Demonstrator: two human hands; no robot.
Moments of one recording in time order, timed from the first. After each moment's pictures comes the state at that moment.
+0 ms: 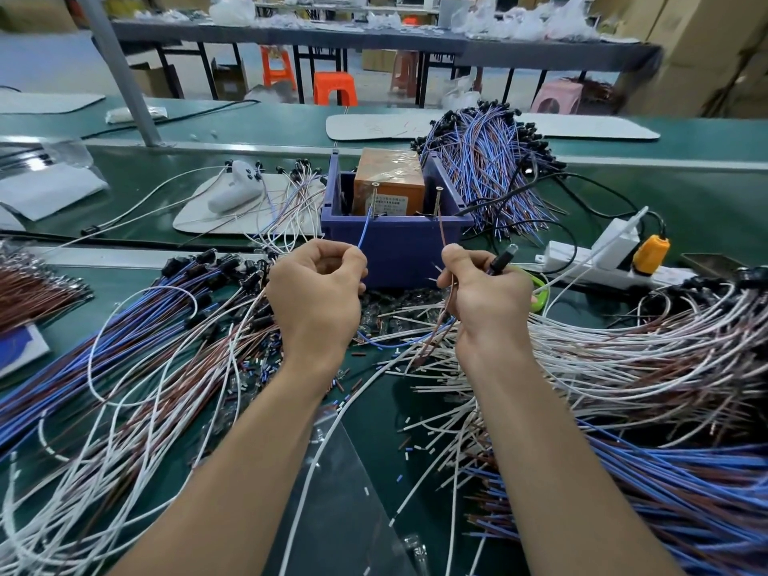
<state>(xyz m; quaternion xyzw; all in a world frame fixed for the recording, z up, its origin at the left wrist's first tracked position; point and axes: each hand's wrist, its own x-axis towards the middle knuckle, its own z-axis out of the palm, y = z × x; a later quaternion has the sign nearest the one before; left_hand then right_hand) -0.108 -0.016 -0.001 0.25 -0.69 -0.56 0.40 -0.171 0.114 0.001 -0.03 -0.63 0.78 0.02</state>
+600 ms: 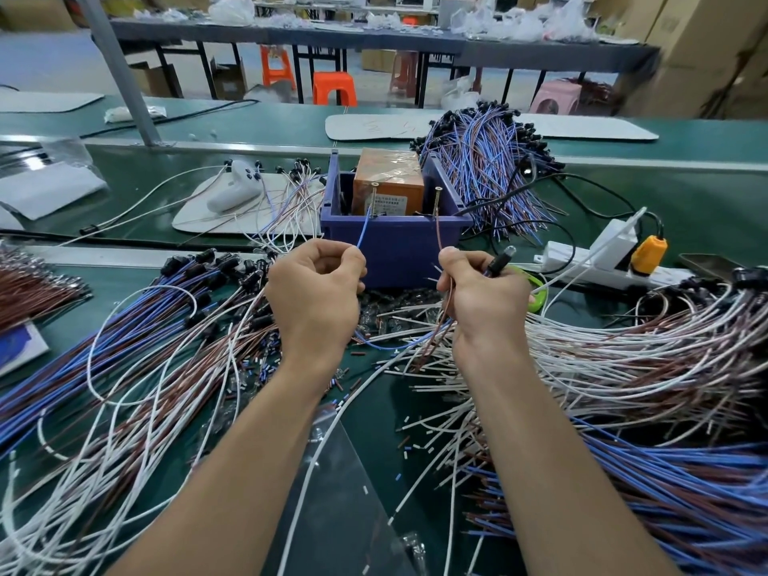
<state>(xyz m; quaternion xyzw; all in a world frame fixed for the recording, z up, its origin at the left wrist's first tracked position) -0.107 -0.017 -0.002 0.24 -0.68 -0.56 0.40 -0.167 0.114 0.003 -0.04 -0.62 0.78 0.02</state>
